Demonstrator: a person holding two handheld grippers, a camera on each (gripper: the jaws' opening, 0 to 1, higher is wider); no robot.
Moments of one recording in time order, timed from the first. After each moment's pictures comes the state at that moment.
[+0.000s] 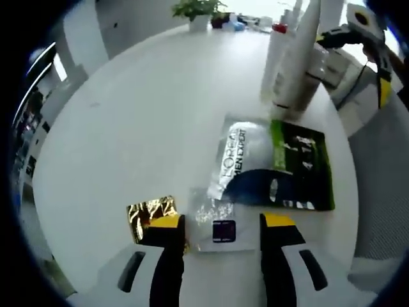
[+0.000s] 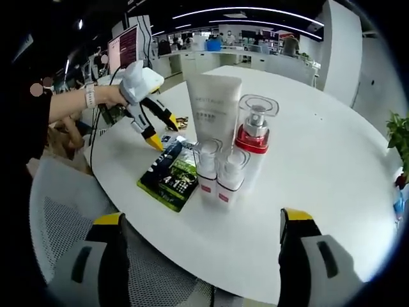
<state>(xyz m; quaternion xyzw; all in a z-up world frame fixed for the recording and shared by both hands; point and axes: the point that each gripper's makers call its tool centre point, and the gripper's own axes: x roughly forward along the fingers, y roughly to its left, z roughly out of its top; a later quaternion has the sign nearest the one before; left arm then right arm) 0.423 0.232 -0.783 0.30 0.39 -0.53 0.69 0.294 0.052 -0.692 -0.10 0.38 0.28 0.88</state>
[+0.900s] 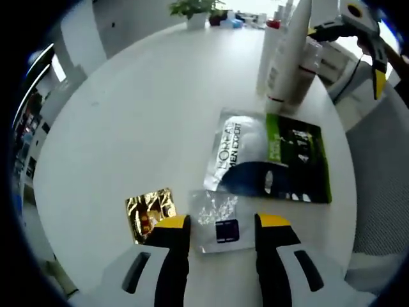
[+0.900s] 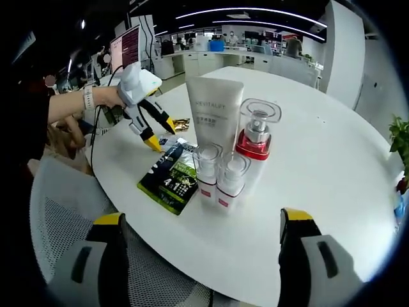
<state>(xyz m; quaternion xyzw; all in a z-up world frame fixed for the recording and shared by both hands) 0.418 0.241 -0.784 0.31 0.40 -0.53 0.68 0.300 0.055 -0.691 -0.10 0.38 0.29 0.87</state>
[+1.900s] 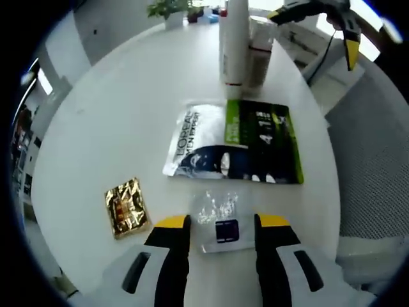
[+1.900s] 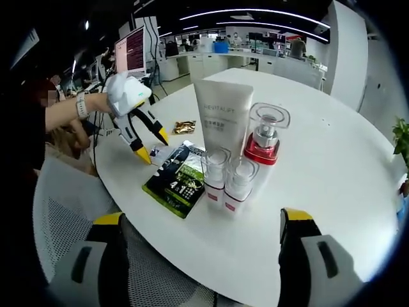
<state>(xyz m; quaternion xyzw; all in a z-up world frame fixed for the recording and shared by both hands) 0.372 0.250 -0.783 0.34 0.39 -0.56 0.64 0.302 0.063 -0.689 -0.10 0.37 0.31 0.87</state>
